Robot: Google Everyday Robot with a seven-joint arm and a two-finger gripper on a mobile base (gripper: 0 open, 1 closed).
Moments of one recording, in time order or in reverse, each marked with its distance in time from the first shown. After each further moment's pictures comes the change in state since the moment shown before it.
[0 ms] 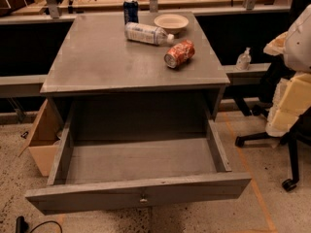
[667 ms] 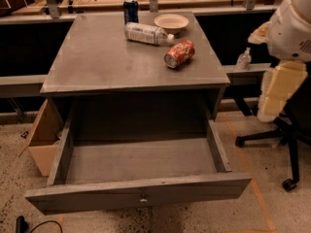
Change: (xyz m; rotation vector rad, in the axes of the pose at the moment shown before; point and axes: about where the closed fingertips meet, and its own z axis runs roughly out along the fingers) arm -0.018 -0.025 0.006 0.014 0.020 -0.116
